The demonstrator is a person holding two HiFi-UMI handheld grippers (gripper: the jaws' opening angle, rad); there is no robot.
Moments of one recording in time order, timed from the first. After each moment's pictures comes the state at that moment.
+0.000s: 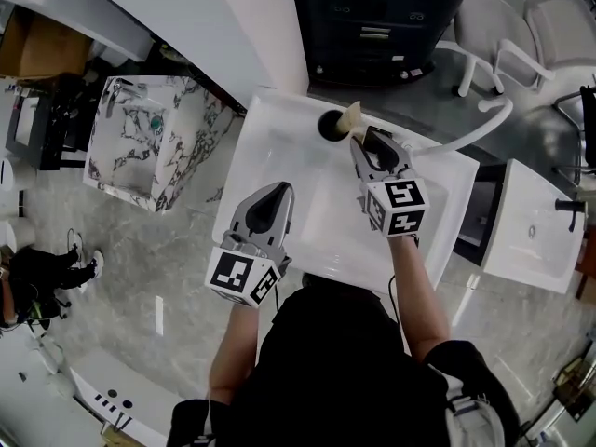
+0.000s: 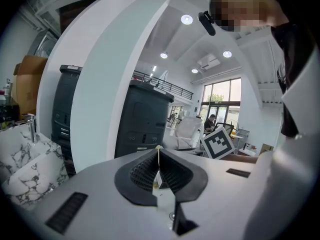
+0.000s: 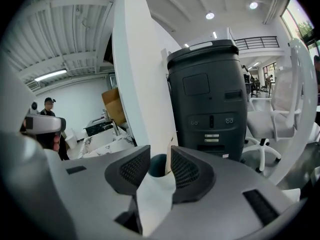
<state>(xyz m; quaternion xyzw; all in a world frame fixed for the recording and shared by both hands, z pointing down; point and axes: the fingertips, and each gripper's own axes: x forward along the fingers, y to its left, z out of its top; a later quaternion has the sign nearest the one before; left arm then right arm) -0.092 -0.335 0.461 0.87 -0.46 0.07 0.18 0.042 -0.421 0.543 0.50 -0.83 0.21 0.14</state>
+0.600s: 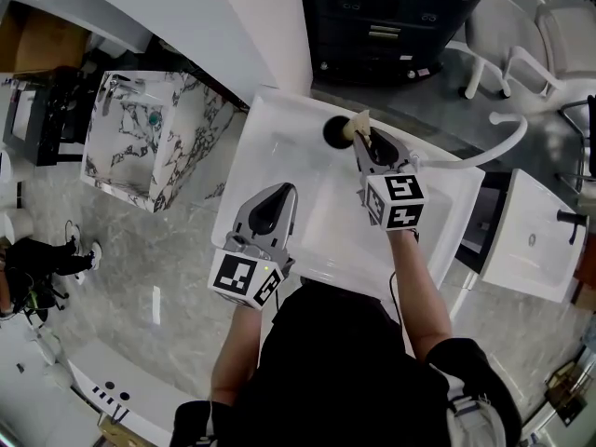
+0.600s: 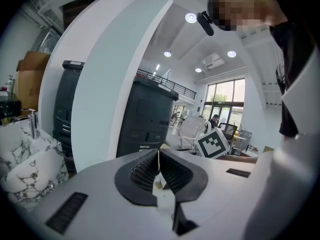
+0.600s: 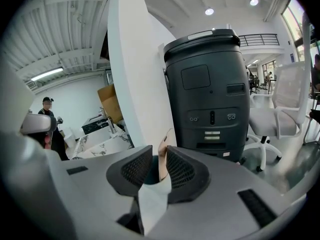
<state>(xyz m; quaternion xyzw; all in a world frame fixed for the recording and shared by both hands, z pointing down) -0.094 -0.356 0.476 0.86 -0.46 0.07 0.20 0.035 -0.454 0.570 0.51 -0.82 0.22 0.16</state>
